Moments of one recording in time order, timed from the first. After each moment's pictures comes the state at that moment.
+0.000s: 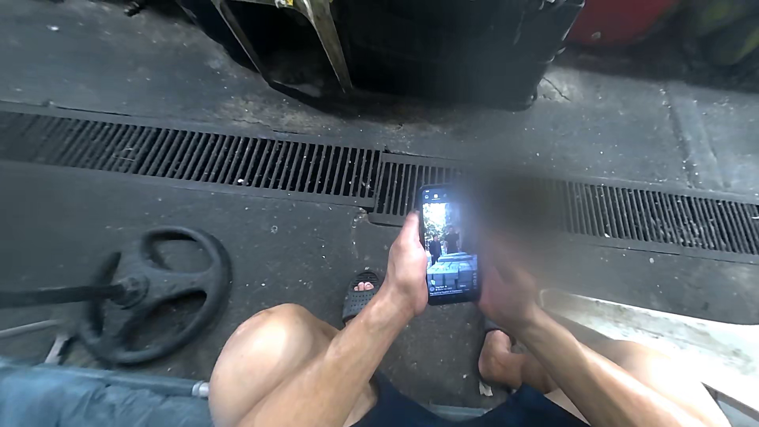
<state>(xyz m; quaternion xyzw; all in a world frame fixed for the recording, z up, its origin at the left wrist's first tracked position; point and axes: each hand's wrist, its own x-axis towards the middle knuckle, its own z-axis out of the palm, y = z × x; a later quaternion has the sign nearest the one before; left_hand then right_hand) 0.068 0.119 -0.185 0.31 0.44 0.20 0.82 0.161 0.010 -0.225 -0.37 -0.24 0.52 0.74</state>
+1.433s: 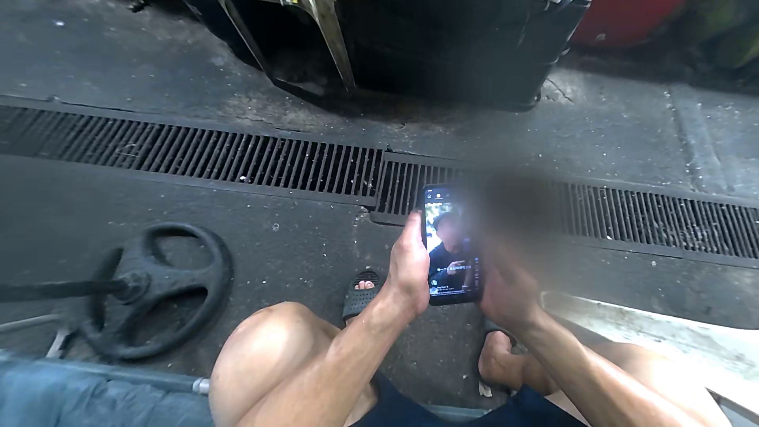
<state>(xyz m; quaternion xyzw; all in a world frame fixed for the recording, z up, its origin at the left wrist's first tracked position) 0.066 0.119 -0.186 0.32 0.43 0.21 0.82 0.160 0.011 -0.224 -0.36 -0.24 0.51 0.74</state>
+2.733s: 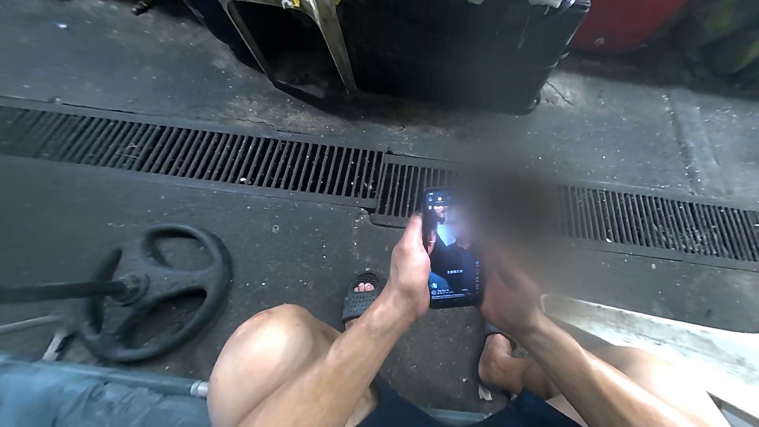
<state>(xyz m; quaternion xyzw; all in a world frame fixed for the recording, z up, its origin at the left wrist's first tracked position) 0.066 0.119 -0.184 0.35 0.46 0.22 0.78 0.160 0.010 -0.226 -0.36 -0.24 0.52 0.74</state>
